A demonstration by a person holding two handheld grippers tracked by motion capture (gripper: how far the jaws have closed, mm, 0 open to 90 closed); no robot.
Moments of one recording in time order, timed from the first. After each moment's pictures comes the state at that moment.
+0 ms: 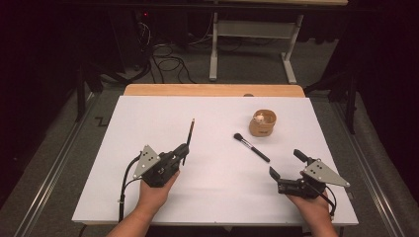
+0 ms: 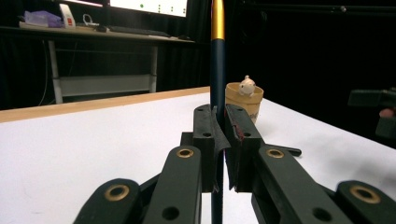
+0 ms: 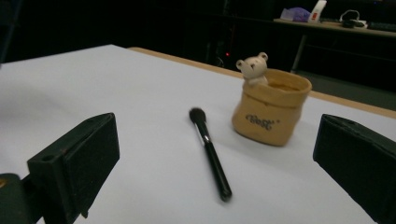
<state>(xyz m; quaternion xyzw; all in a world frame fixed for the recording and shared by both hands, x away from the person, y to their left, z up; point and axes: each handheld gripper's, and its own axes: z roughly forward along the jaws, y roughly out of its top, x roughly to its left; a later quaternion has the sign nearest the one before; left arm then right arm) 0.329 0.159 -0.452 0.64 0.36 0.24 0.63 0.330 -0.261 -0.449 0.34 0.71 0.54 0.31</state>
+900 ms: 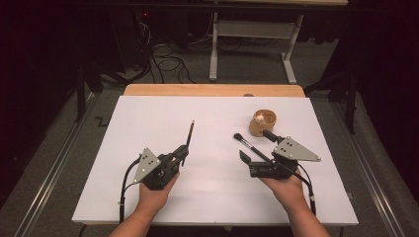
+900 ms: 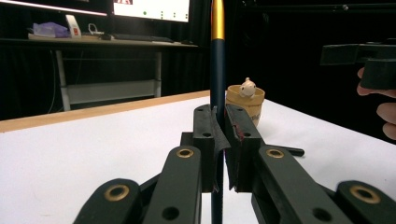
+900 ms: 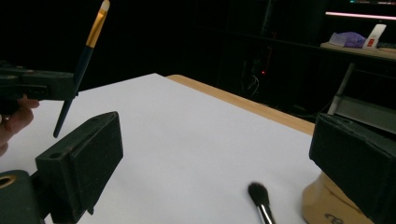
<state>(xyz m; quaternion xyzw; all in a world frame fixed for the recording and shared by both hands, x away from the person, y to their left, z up) 0.321 0.158 -0.450 0.64 0.35 0.26 0.63 0.356 -0.183 -0.400 0.28 0.73 0.56 0.27</state>
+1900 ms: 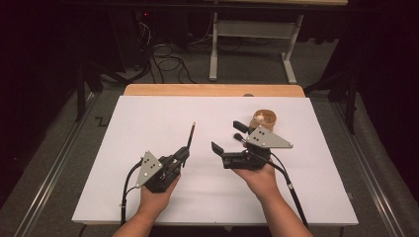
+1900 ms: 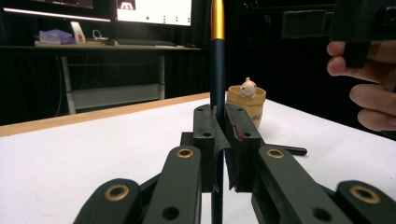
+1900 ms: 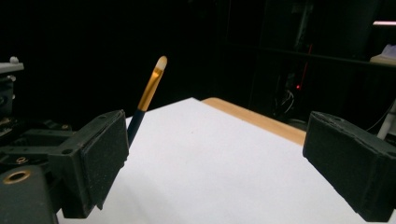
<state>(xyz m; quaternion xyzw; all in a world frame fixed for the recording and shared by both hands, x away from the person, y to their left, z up) 0.315 0.152 -0.455 0.64 0.35 0.28 0.63 0.368 -0.119 -0.383 0.25 0.72 0.60 0.22</state>
